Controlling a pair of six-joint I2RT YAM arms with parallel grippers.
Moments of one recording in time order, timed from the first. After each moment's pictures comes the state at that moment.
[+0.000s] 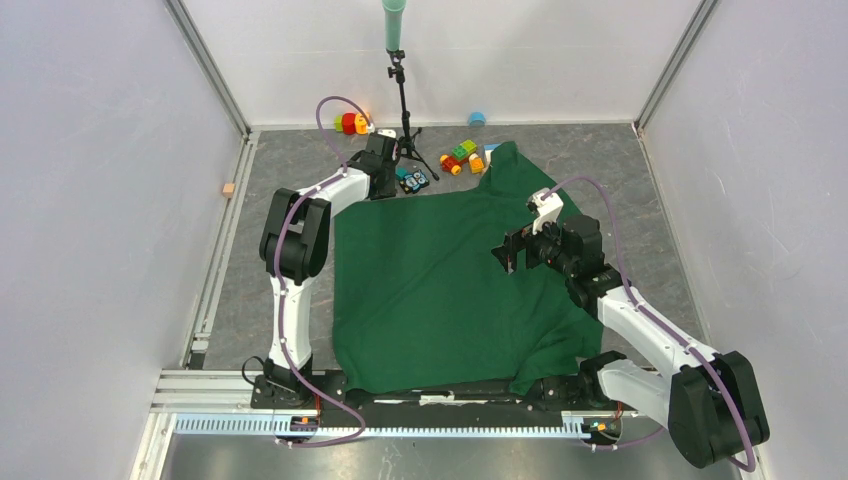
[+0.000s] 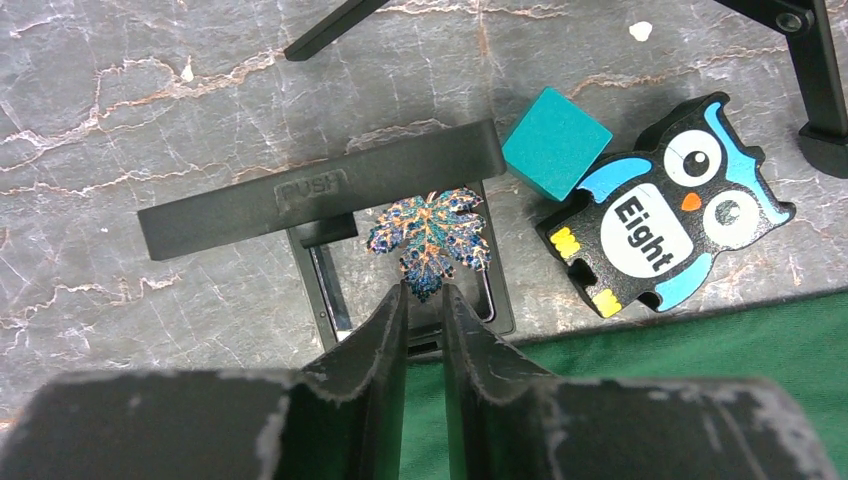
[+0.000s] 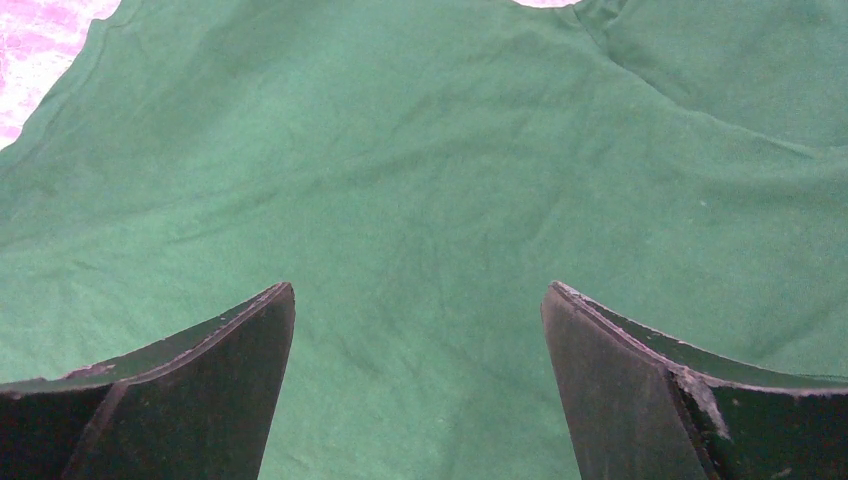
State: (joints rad) left arm -0.35 2.18 1.60 -0.26 -0.22 -0.19; right arm 0.33 1.05 0.50 0.15 -0.32 0.04
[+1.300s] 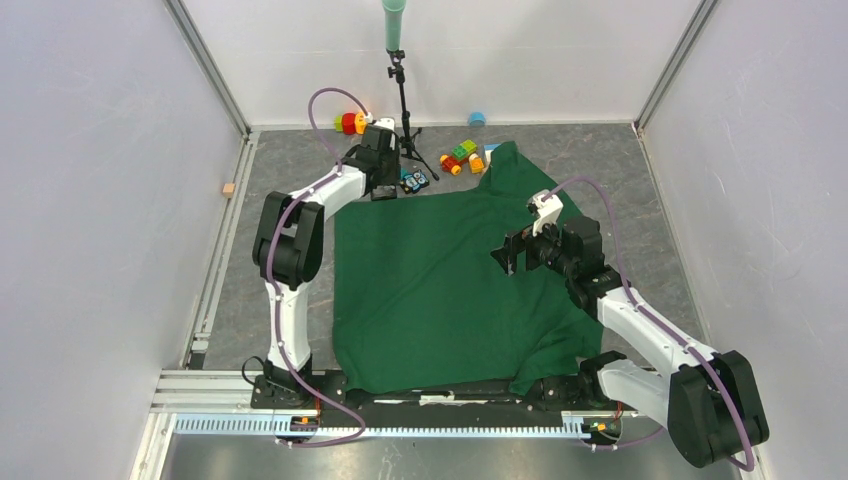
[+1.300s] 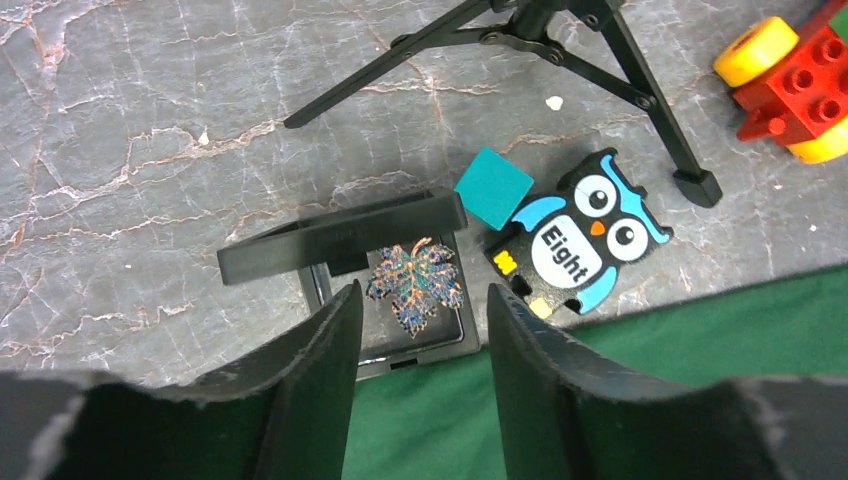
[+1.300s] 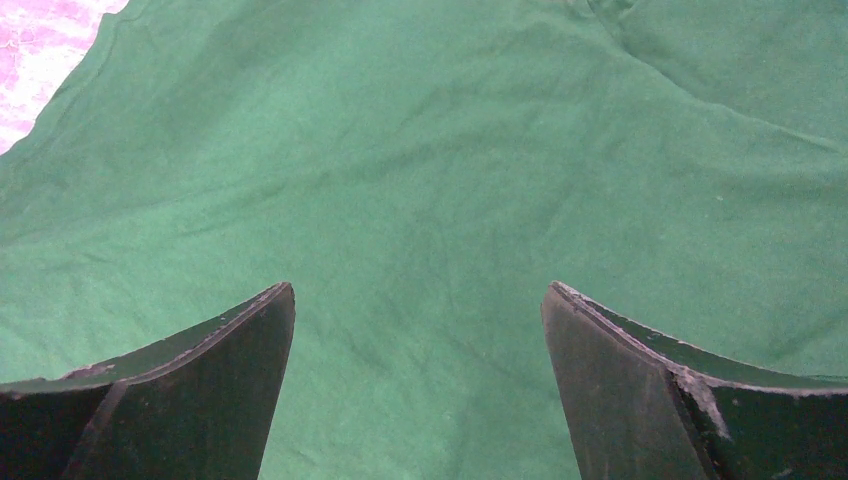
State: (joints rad) left arm -0.35 2.11 1.58 -0.19 -0.18 -0.19; right arm 0.32 1.05 0.48 0.16 -0.34 0.05
